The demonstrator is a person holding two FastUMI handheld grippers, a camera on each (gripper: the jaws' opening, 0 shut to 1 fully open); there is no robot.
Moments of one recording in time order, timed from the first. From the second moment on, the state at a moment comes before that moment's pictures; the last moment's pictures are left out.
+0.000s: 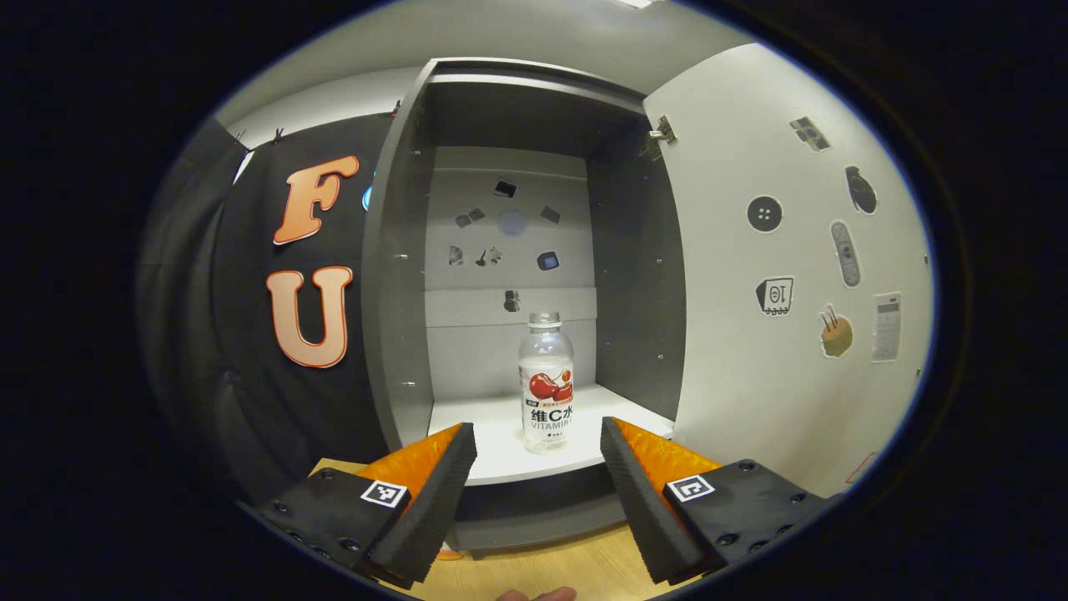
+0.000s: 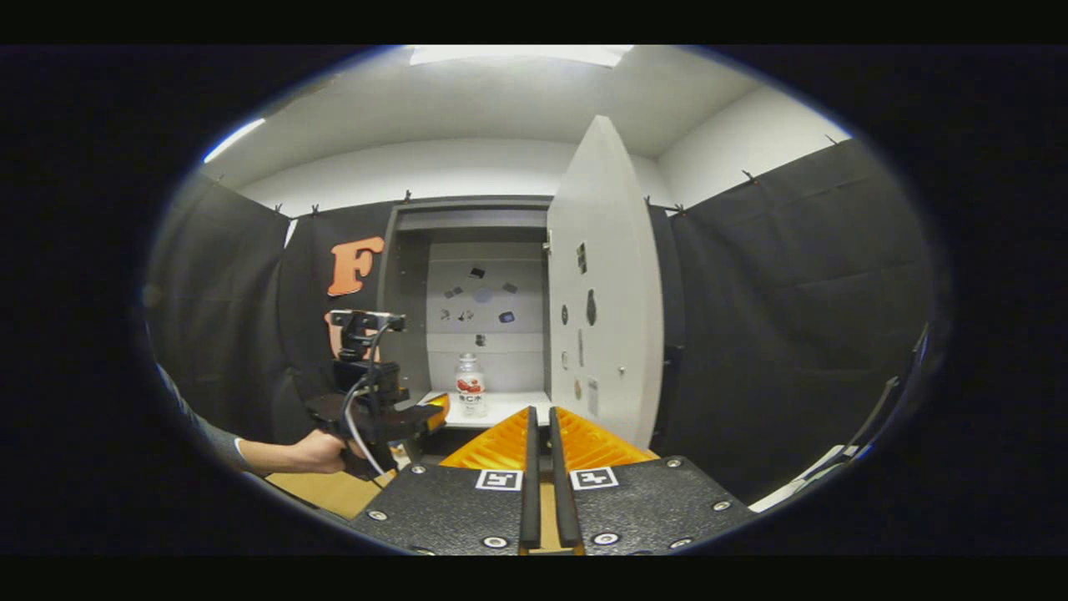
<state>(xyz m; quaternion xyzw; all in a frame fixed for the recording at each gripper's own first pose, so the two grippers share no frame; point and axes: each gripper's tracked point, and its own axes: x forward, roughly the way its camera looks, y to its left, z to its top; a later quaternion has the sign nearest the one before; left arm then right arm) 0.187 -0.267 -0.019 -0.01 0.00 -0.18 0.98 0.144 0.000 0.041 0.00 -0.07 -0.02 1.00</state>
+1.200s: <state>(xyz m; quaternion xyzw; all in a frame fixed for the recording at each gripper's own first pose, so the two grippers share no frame) 0.340 -0.336 -0.040 -0.01 0.00 -0.22 0.98 0.169 0.019 -0.003 0.03 0.05 -0.05 1.00</state>
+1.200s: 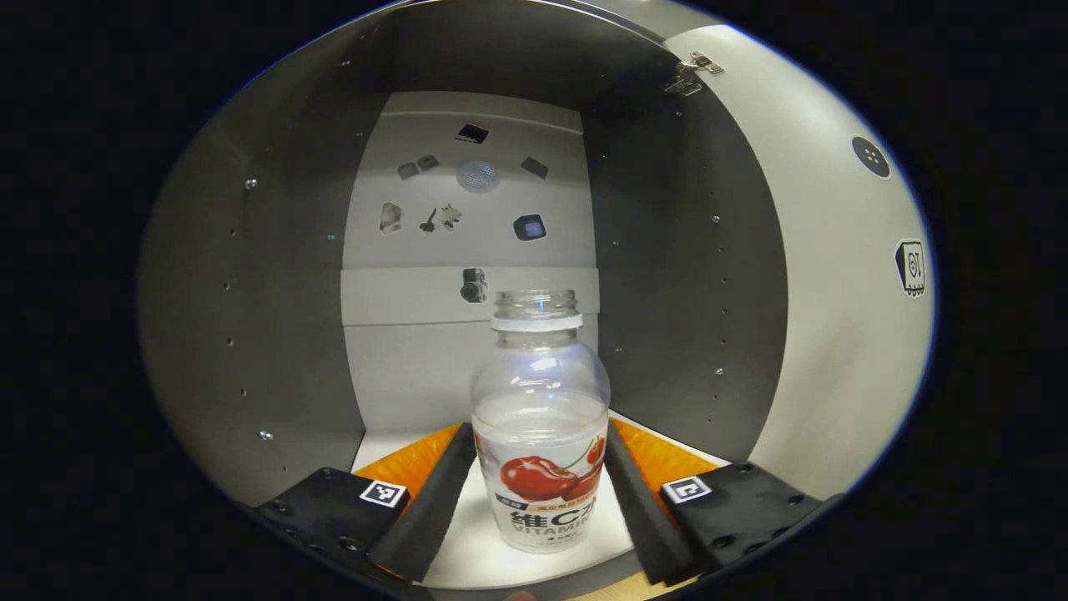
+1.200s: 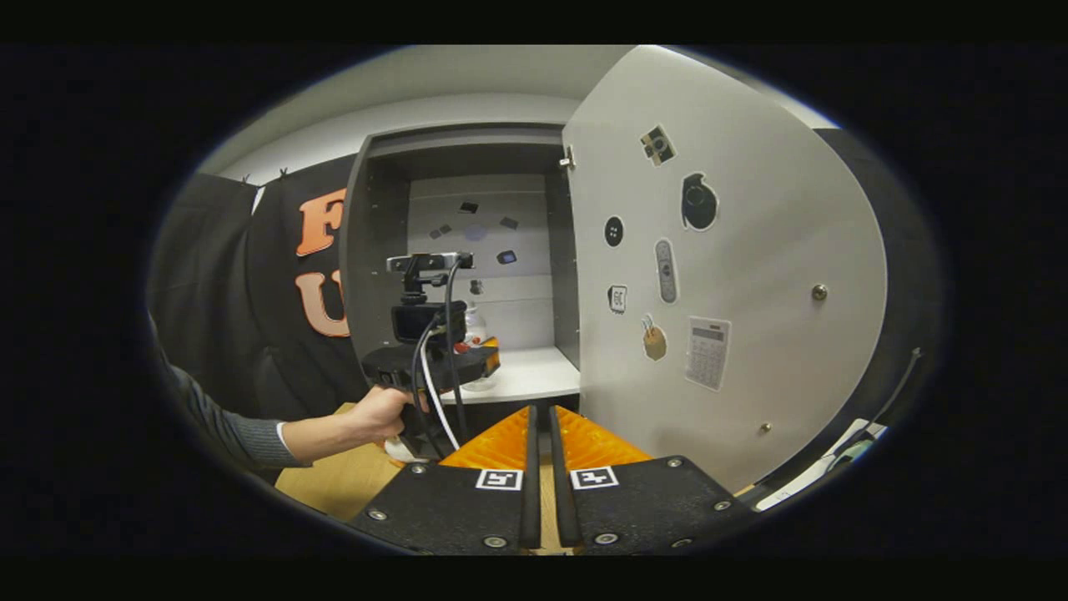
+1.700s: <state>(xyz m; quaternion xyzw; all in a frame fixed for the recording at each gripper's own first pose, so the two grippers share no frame) 0.279 -0.300 -0.028 -0.01 -0.04 -0.22 0.98 0.159 0.025 -0.007 0.04 0.05 -0.02 1.00</state>
